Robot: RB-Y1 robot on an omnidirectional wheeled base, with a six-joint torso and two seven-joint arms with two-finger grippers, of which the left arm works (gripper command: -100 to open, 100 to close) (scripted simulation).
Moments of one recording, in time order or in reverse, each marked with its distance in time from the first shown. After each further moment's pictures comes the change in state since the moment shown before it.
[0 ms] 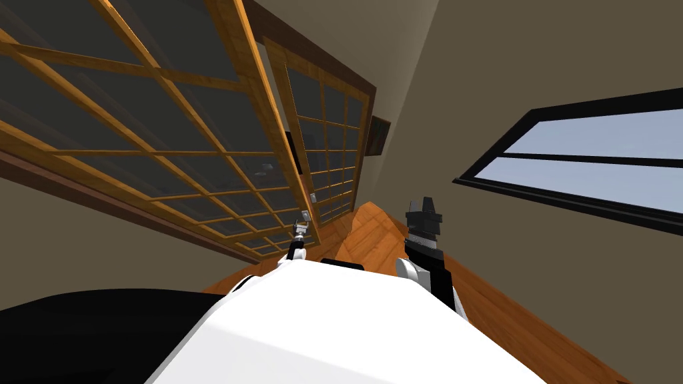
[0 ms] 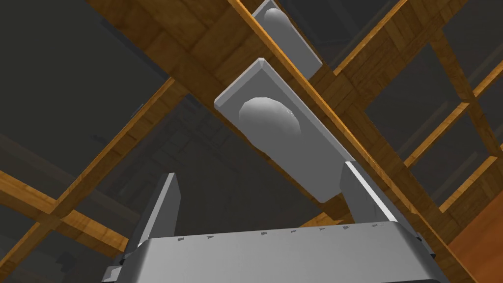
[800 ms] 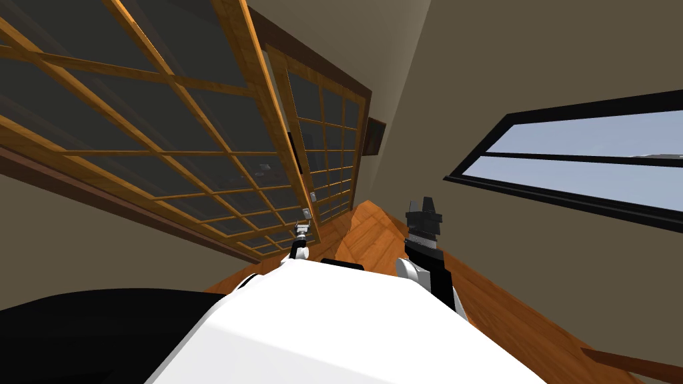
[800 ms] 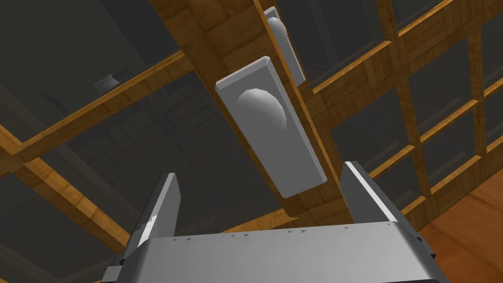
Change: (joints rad) arm -0.012 -0.021 -0.030 -0.011 0.081 0.006 0.195
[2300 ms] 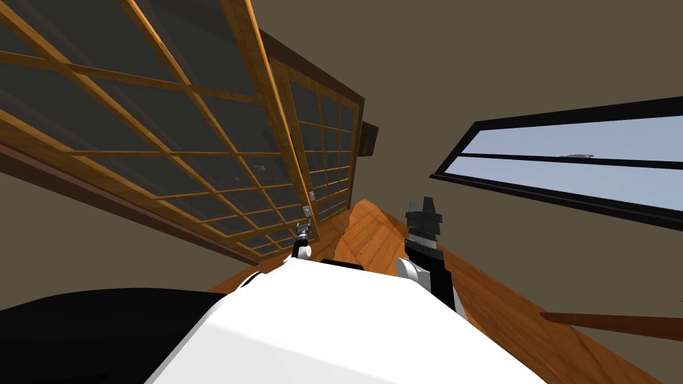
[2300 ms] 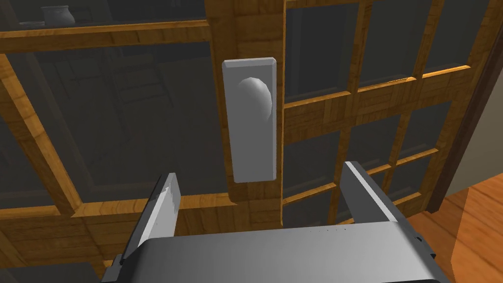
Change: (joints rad) arm -0.010 -0.014 -0.040 -0.013 0.116 0.007 0.334
